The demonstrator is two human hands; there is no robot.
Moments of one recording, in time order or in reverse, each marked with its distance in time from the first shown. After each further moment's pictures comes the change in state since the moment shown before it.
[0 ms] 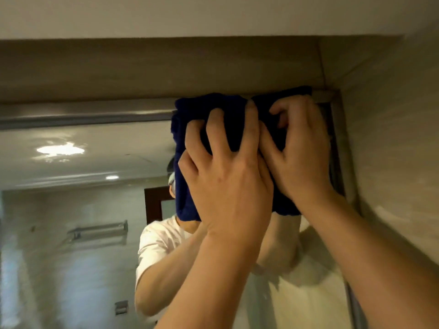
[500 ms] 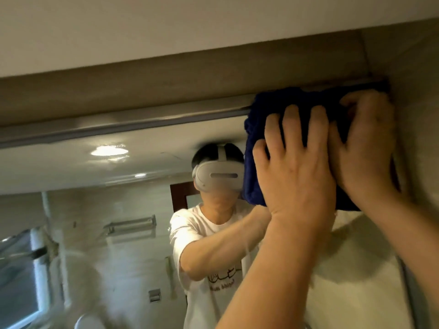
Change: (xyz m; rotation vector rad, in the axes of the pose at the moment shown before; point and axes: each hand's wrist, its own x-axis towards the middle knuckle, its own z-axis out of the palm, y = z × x) left_hand -0.007 0.005 0.004 -0.132 -0.062 0.106; right_hand -0.011 -0.009 -0.006 -0.156 0.015 0.244
